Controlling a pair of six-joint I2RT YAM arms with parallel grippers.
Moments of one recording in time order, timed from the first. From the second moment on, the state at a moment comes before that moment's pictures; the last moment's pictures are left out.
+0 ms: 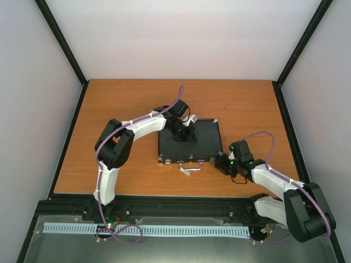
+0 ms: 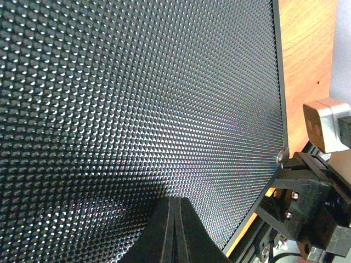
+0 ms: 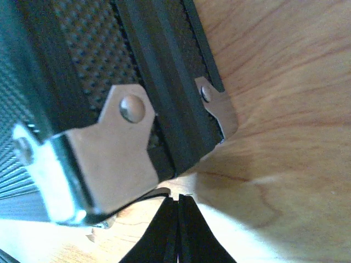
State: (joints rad) left arm -0.68 2.08 1.54 -0.59 0.62 -0.49; right arm 0.32 1.12 0.34 -0.21 -0.37 0.84
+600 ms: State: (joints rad) left arm -0.68 2.08 1.54 -0.59 0.62 -0.49; right arm 0.32 1.23 0.37 -0.15 -0.37 0.84
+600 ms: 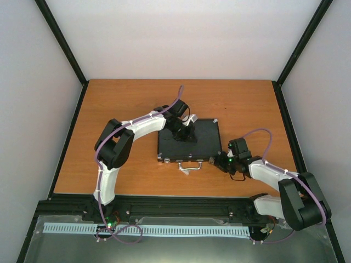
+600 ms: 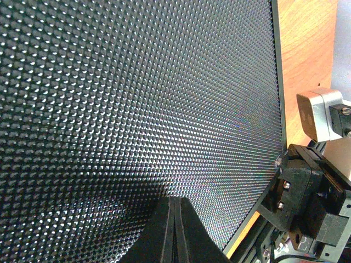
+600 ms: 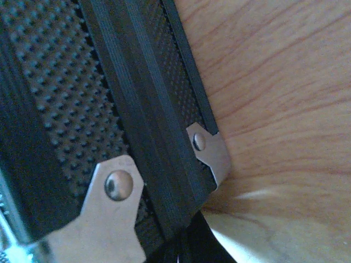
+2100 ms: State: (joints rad) left arm -0.68 2.08 1.52 -0.57 0.64 -0.47; right arm 0.38 1.22 0.32 -0.06 -0.38 0.86
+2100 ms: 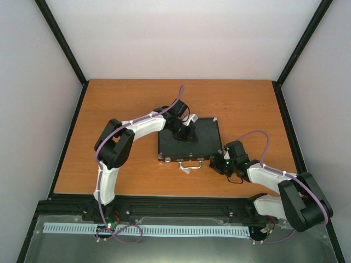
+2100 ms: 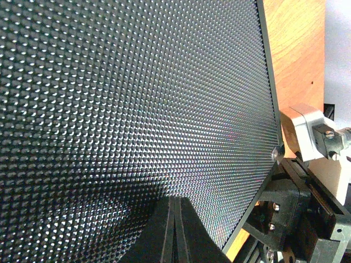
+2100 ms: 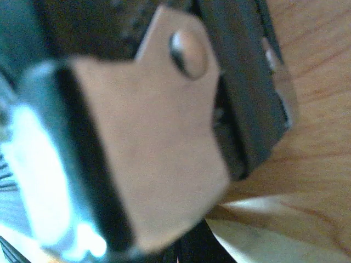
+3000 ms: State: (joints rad) left arm -0.67 2.09 1.52 -0.52 0.64 -0.47; right arm 0.38 0.93 0.34 -0.22 -0.21 0.87
